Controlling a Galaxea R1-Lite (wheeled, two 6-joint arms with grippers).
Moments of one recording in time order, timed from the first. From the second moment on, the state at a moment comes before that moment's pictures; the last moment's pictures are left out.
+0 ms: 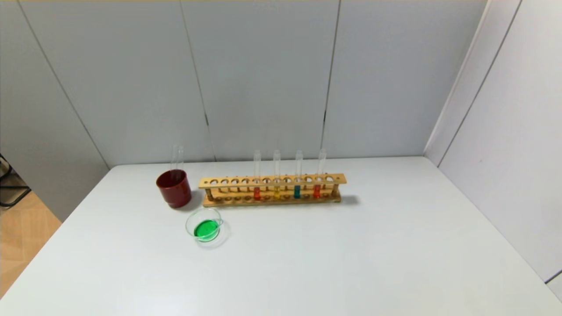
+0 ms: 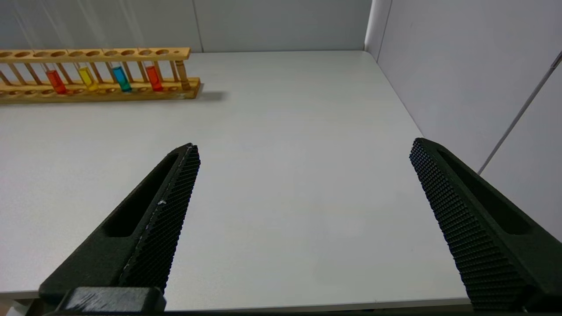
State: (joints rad) left arm -0.15 0.48 -0.48 -0.18 -0.01 0.01; right arm 0.00 0.00 0.00 -0.01 -0.01 0.01
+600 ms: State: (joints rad) left arm 0.00 0.13 -0.39 0.03 -0.10 -0.13; right arm 0.00 0.00 0.00 -0.01 -0.01 0.01
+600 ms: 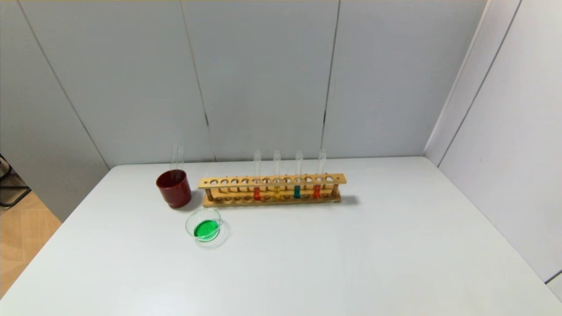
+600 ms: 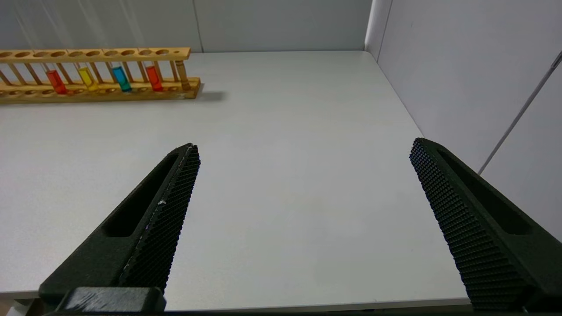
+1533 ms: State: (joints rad) left arm 0.00 0.00 0.00 0.00 -0.03 0.09; right arm 0.00 0.00 0.00 -0.01 -0.01 0.01
